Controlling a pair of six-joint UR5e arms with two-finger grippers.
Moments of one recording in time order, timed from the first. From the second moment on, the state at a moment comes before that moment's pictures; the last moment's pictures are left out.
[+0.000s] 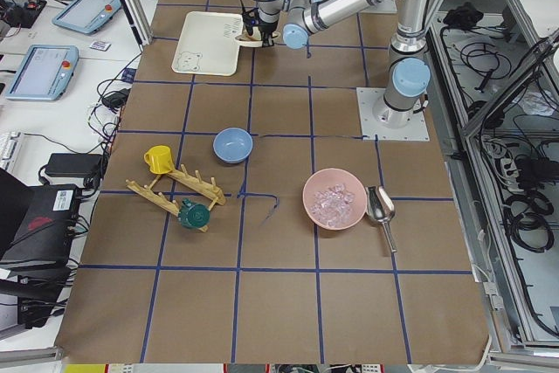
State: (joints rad) left arm -1.69 -1.78 -2.02 -0.73 1.31 -0.46; right arm 1.64 -1.56 1.55 -1.61 -1.63 0.05
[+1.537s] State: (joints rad) left arm -1.57 -2.25 -1.52 -0.79 1.01 -0.16; right arm 1.64 -1.57 1.56 -1.61 -1.63 -0.06
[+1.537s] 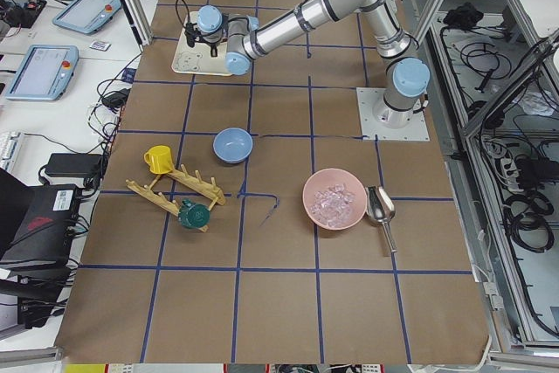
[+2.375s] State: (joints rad) left arm -1.57 -2.26 -1.49 -0.81 0.99 -0.16; right arm 1.64 -1.57 1.56 -1.62 -1.63 -0.06
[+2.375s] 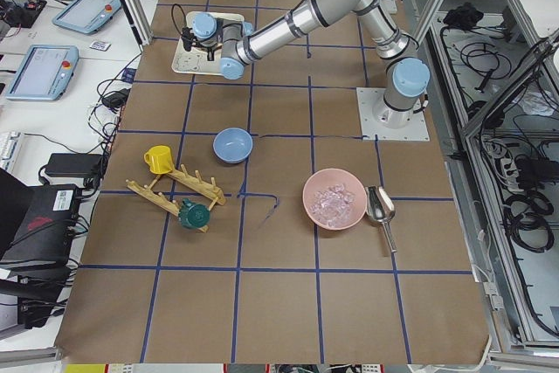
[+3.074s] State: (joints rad) left arm -1.59 -1.93 -1.51 -1.25 1.18 -0.20; right arm 1.64 -1.57 1.56 -1.62 -1.64 -0.05
